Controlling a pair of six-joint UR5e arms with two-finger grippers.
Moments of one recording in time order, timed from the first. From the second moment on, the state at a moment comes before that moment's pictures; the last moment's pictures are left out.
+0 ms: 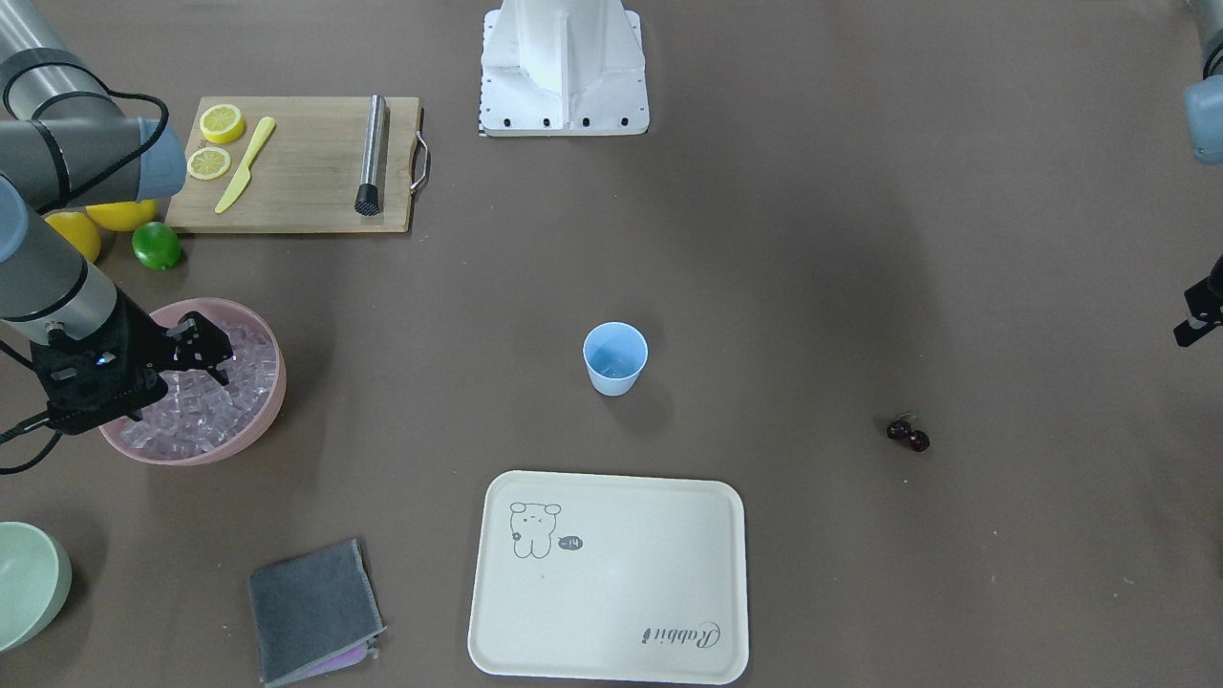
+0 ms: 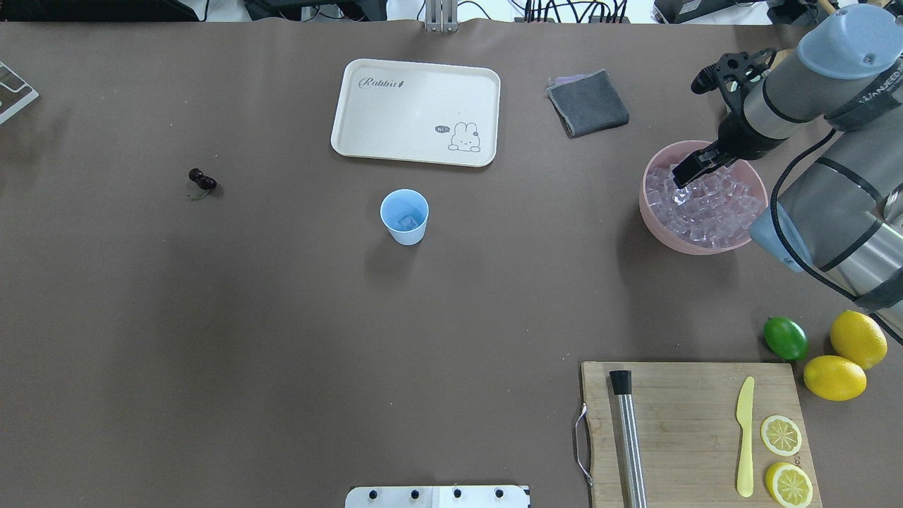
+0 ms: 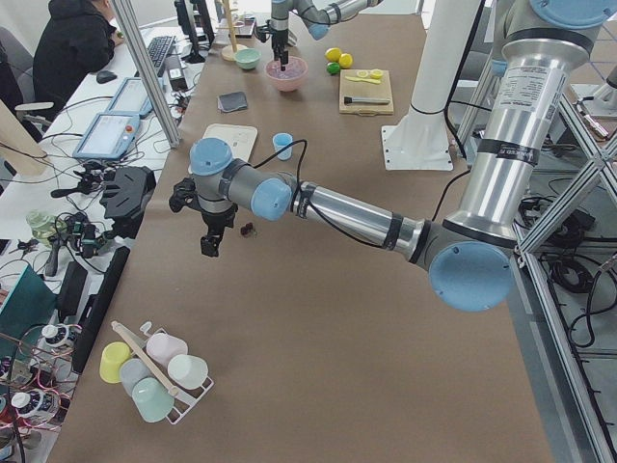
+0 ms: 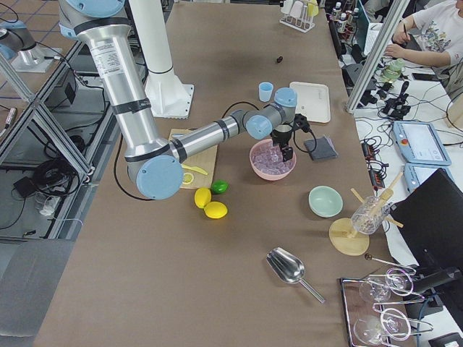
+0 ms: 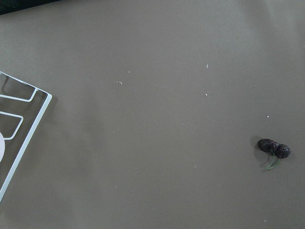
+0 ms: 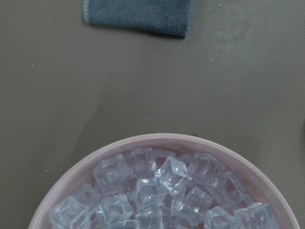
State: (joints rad) left arm -1.40 -1.82 -1.63 -1.68 -2.34 -0.16; right arm 0.98 -1.24 1.62 -1.36 2.14 0.36
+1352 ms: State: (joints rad) left arm -1.39 -1.82 -1.62 -1.68 -2.34 -0.16; right arm 0.93 -1.24 1.57 -1.26 2.12 0.44
